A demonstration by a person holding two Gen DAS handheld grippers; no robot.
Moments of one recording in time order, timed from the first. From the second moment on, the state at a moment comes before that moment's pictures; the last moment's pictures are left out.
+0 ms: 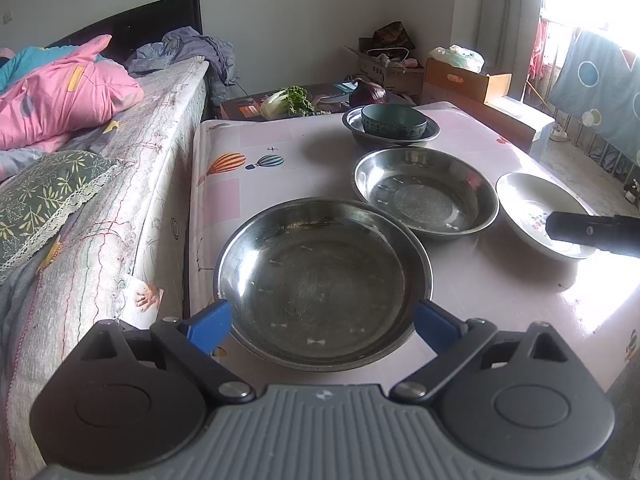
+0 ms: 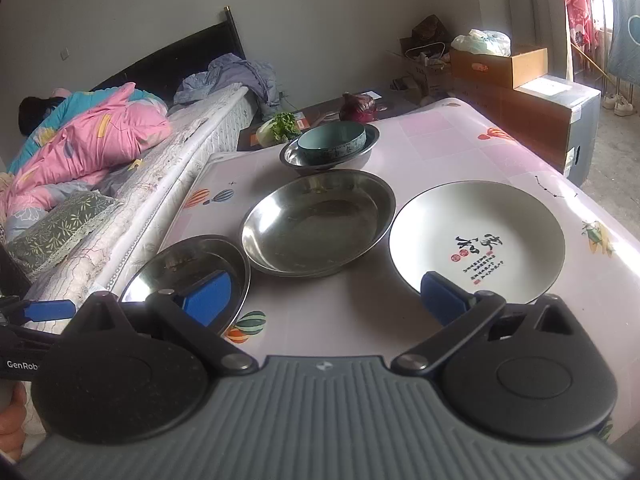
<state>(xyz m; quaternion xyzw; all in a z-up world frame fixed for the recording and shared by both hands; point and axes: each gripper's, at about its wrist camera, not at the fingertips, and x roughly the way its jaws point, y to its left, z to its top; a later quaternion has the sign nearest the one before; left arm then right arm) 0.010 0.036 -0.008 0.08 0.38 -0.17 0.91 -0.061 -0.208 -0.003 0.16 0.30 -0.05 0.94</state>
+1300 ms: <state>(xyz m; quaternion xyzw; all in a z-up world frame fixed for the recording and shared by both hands) 0.084 0.069 -0.056 0.02 0.44 -0.17 0.88 0.083 -0.145 -0.090 0.23 0.42 0.08 0.87</state>
